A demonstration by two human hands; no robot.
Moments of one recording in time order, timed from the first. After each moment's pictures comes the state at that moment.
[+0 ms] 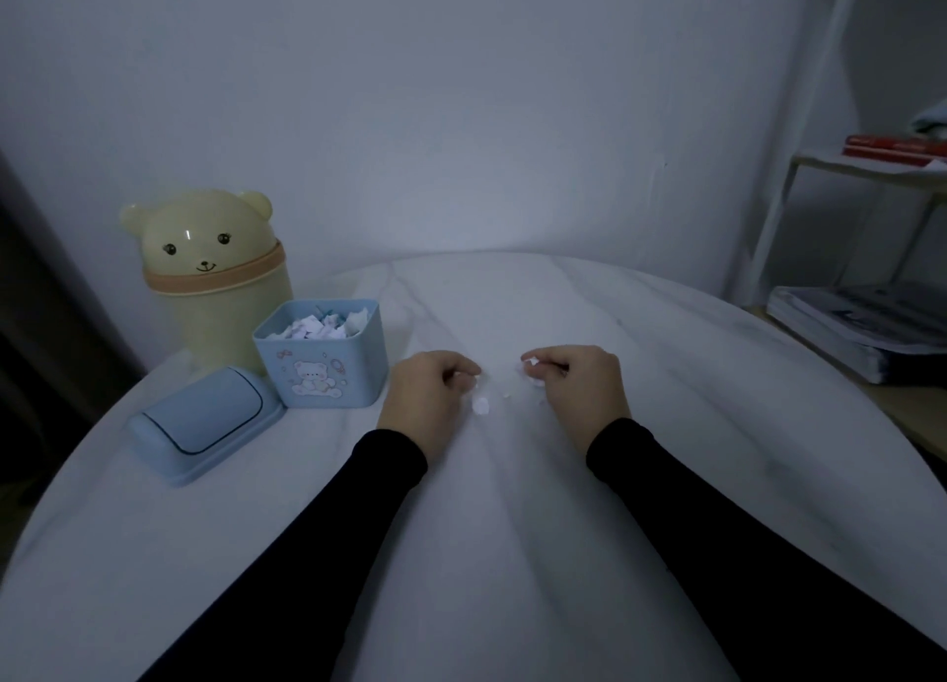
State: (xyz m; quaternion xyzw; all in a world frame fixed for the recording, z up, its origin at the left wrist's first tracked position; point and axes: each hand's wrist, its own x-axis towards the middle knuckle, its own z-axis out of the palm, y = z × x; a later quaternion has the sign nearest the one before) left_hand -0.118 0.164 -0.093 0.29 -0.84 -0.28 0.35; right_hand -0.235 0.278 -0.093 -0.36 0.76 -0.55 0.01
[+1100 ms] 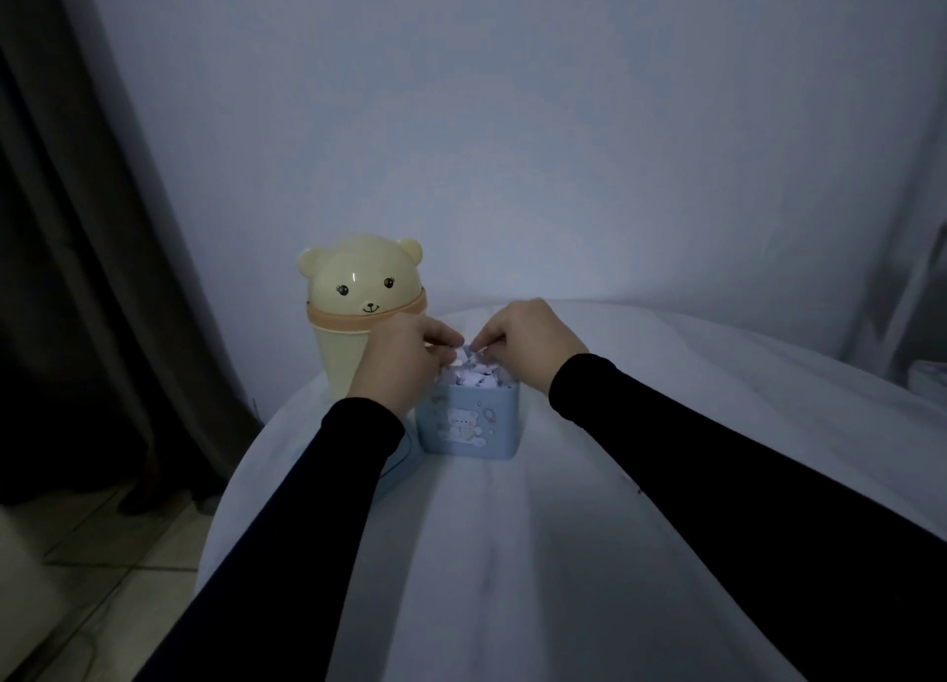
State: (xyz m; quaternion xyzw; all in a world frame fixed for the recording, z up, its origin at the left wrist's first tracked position) left_hand -0.020 0.035 -0.021 0.33 -0.82 -0.29 0.37; right_hand -0.150 0.118 -0.001 -0.58 0.76 -0.28 0.00
